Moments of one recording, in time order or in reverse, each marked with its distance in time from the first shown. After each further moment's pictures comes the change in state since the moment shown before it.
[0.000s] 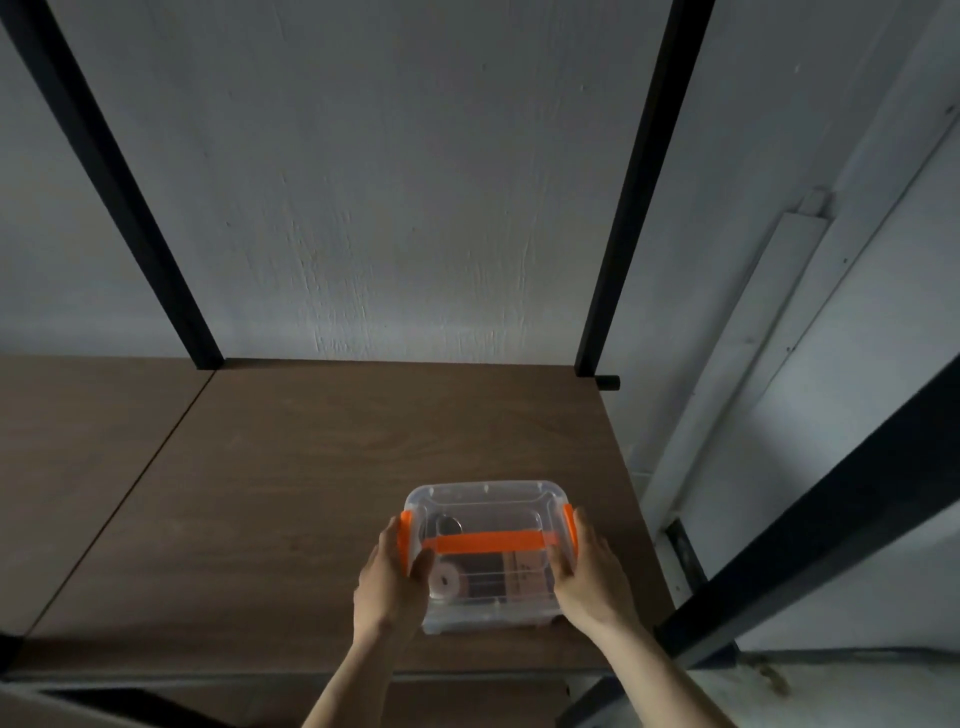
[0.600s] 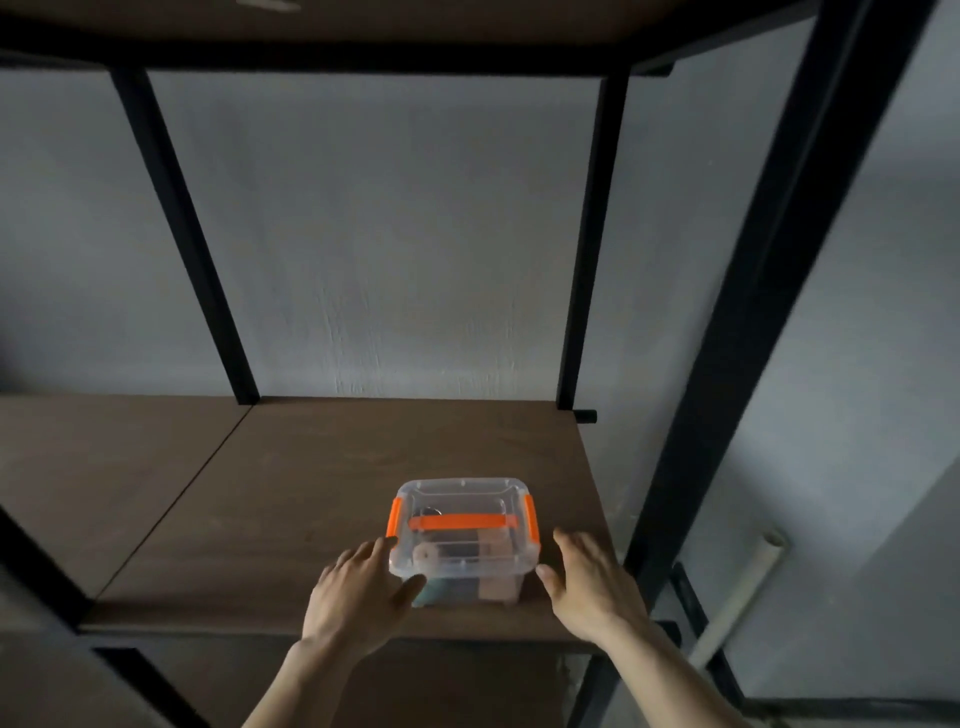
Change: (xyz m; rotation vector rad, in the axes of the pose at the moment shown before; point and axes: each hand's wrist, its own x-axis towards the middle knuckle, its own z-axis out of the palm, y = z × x) left_hand -0.120 0.013 -0.048 0.581 0.081 0.334; right_hand -0.105 0.027 -0.073 -0.354 0.041 -0.206
